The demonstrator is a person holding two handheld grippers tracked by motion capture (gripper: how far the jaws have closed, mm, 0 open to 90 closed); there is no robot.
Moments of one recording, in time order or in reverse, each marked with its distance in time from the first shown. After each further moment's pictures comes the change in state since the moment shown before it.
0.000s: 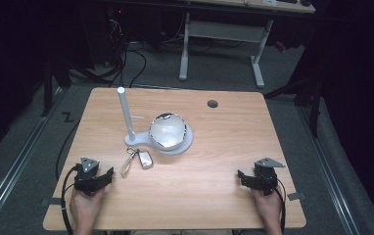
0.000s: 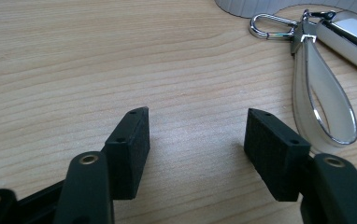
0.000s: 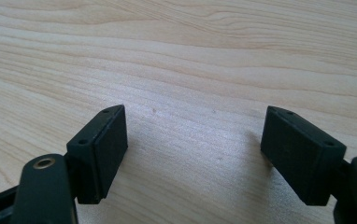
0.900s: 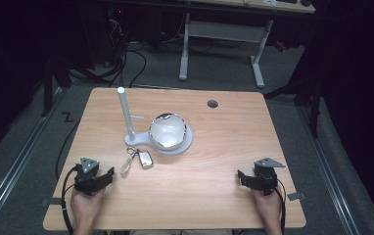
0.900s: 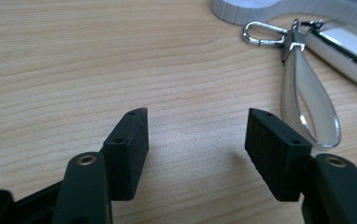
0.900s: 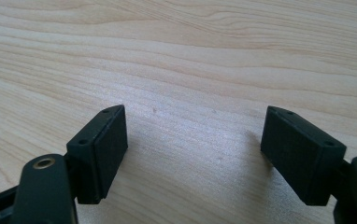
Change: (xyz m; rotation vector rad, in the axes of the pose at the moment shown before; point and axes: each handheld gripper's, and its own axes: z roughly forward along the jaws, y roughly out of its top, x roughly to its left) left arm -0.003 0.005 -0.006 0.012 -0.020 -0.033; right arm 0.000 0.000 0.000 0.000 0.001 -0.001
